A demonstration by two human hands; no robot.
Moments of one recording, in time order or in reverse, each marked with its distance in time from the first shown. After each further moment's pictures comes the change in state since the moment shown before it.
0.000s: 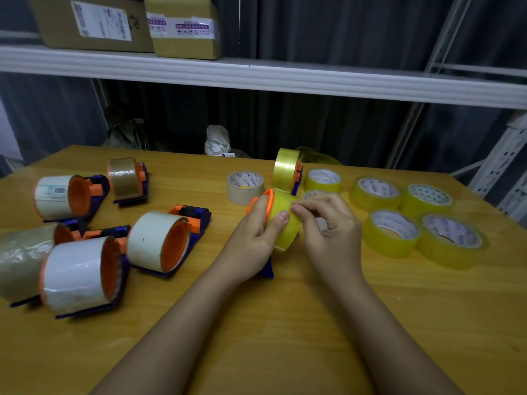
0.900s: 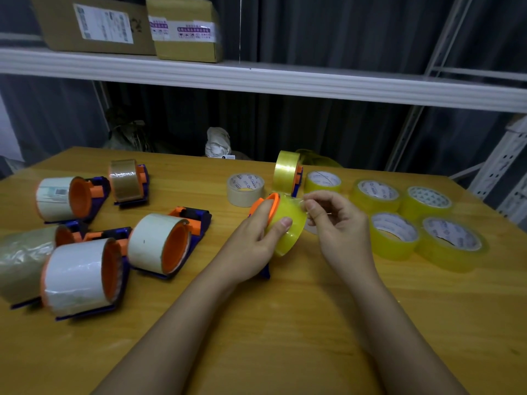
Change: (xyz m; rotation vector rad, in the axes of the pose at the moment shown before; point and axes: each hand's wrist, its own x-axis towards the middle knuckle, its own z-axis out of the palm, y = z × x) left_hand 0.001 -0.004 -0.004 0.079 -0.076 -0.042; right_hand 0.012 -0.009 -0.015 0.298 -0.112 0.314
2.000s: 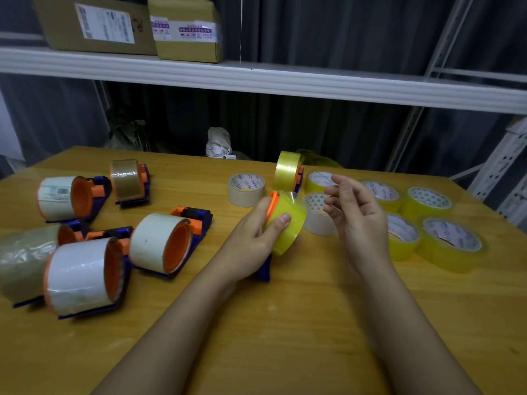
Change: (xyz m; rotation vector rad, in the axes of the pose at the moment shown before) left_hand -0.001 0.004 -0.003 -0.170 -0.013 0.056; right_hand 0.010 0.007 -0.012 0.383 0.103 0.191
